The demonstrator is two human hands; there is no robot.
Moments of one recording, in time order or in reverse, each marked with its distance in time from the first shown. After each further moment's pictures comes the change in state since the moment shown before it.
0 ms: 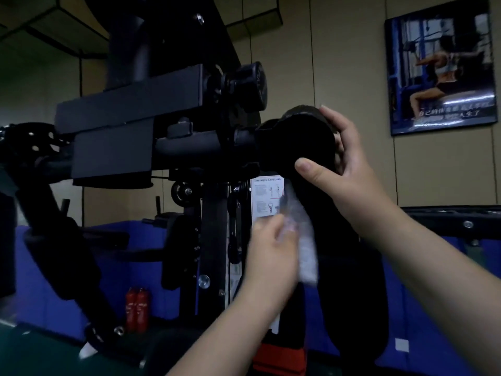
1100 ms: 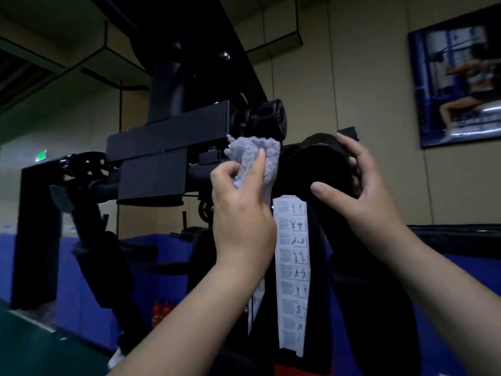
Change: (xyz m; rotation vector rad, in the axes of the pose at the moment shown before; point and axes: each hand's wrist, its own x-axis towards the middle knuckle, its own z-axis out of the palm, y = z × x) left_hand 0.046 0.033 -0.071 0.451 0.446 0.387; right_hand -0.002 -0.009 0.008 0.018 0.093 0.037
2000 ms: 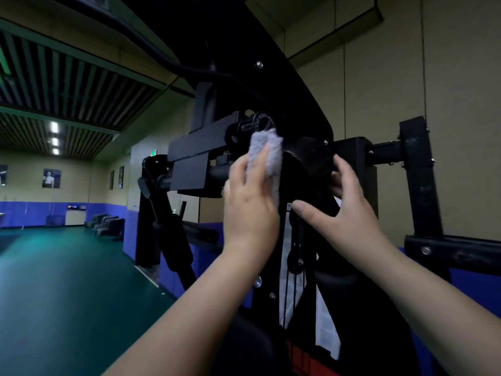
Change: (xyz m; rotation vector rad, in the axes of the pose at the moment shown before) left_hand -0.002 0.064 0.011 0.221 -0.030 -0.069; right_hand -0.007 0.018 -0.035 0.034 -0.259 0.093
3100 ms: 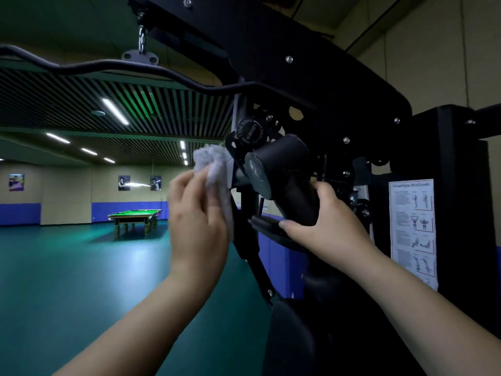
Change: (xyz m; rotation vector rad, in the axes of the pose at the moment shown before) left_hand -0.027 0.066 -0.040 0.451 0.263 0.000; right_hand 0.016 0.051 -0.014 0.163 -0.318 -0.071
